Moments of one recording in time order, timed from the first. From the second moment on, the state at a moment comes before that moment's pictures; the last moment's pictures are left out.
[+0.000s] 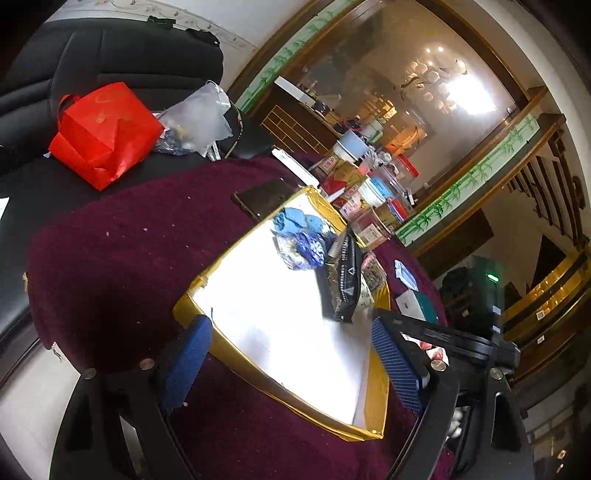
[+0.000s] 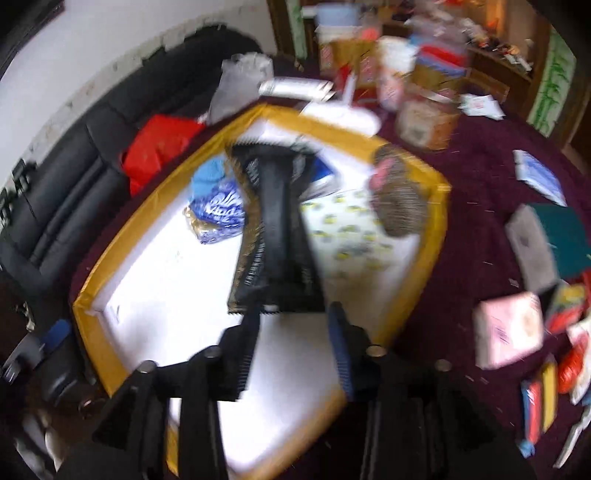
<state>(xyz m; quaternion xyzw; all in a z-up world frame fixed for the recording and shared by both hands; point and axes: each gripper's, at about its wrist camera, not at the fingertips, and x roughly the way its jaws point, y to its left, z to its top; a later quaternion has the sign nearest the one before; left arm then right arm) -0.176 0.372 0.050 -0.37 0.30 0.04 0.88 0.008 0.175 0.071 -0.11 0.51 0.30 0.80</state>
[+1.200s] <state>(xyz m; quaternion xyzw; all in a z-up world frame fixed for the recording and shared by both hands) -0.129 0.126 0.067 -0.17 0.45 -0.12 0.87 -0.036 -0.183 0.039 0.14 0.46 0.15 0.86</state>
